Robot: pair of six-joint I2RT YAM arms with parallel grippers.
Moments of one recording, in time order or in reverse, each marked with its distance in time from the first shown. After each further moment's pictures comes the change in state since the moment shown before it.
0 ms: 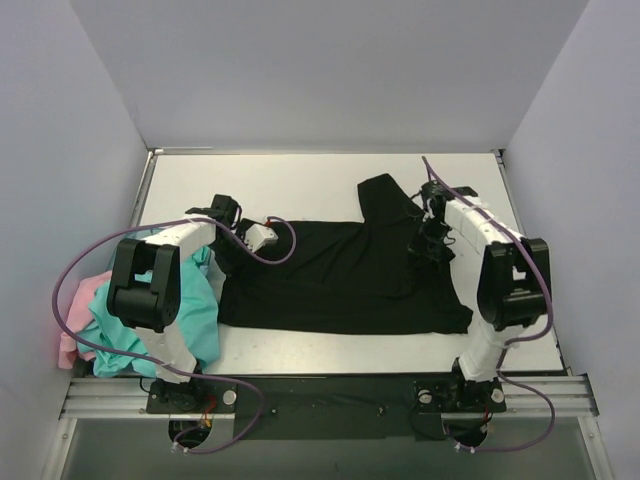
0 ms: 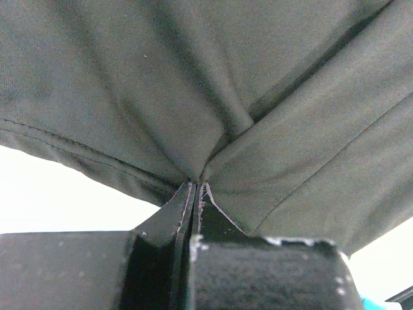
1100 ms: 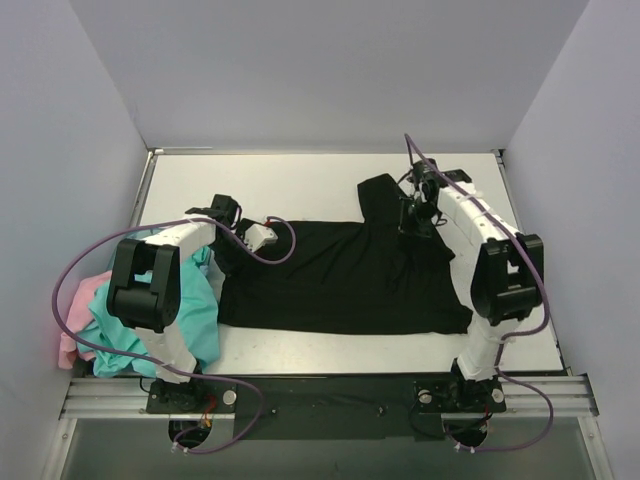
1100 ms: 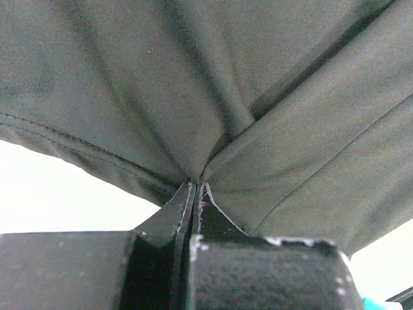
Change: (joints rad) left arm 0.000 -0.002 0.000 0.001 -0.014 -0.005; right arm 0.077 0.173 0.305 0.027 -0.070 -0.208
